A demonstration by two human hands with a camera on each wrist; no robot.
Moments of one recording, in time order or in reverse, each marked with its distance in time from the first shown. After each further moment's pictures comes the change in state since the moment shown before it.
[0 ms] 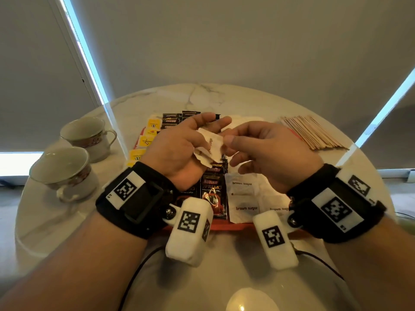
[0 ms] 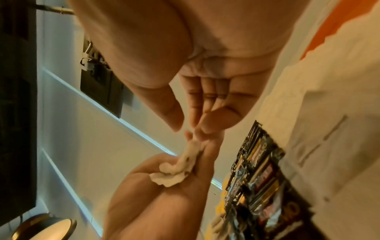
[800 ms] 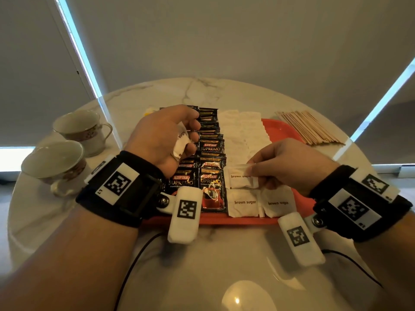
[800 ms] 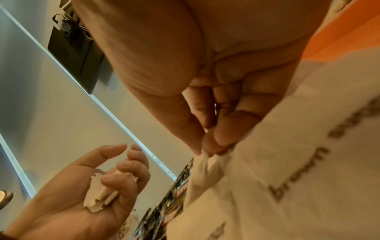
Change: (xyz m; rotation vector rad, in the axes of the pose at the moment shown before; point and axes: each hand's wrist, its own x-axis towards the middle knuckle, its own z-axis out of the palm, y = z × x) left_hand 0.000 0.022 -0.008 0.317 0.302 0.027; right_hand -0.008 0.019 -0.034 -0.516 0.003 0.264
